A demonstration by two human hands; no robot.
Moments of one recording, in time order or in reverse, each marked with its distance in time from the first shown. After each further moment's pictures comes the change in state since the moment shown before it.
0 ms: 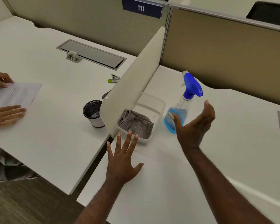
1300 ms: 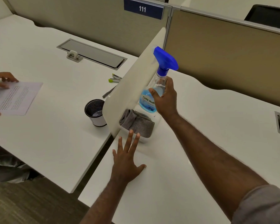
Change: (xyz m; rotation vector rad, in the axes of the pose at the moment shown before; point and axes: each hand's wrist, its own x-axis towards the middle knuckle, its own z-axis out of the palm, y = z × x) left_hand 0.002 0.005 0.007 -0.295 -0.137 -0.080; right_hand 0.050 -0.087 0.062 0.420 -0.439 0.013
